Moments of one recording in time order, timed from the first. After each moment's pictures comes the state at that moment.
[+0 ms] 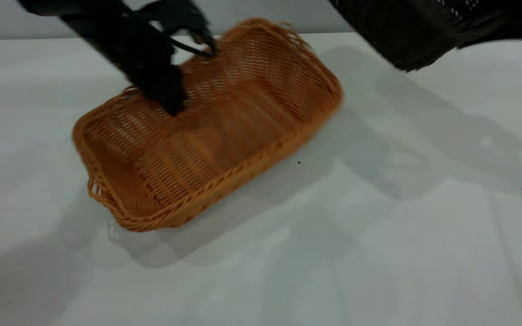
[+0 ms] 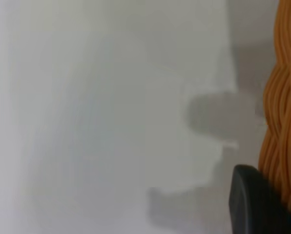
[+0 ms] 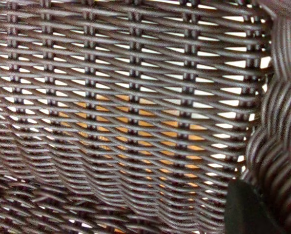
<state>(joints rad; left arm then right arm) -0.37 2.31 -1.34 -0.20 0.01 0.98 -0.15 1.94 -1.07 1.18 0.81 -0.36</state>
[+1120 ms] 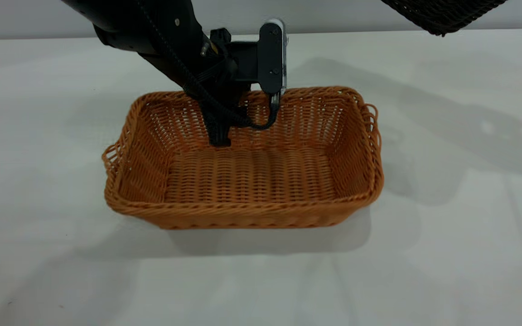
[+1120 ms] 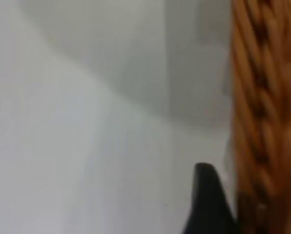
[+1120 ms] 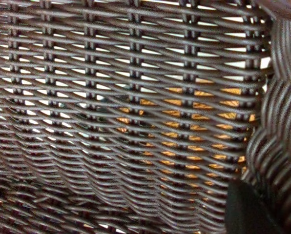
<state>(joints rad) -0.55 2.34 -1.33 -0.16 -0.14 1.24 -0.20 1.94 -1.29 1.00 1.06 -0.37</state>
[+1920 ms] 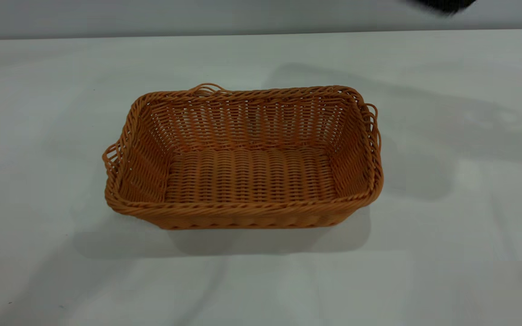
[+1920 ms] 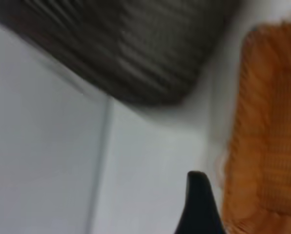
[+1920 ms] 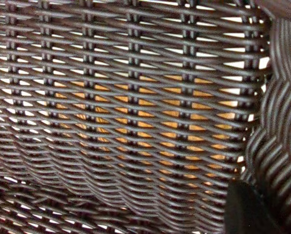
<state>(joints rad) -0.55 1.44 -1.32 -0.14 0.60 1.01 -0.04 1.97 -1.47 0.75 1.12 -0.27</state>
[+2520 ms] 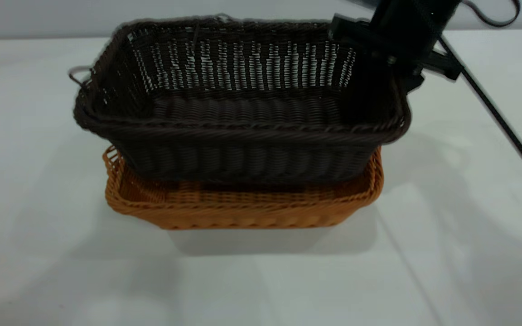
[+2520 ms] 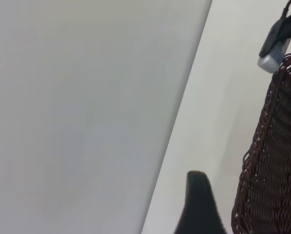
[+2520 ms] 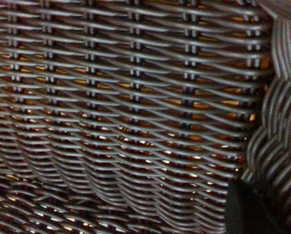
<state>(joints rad) -0.55 1.22 -1.32 -0.13 0.62 0.98 0.29 2.24 -1.47 0.56 1.00 -0.12</state>
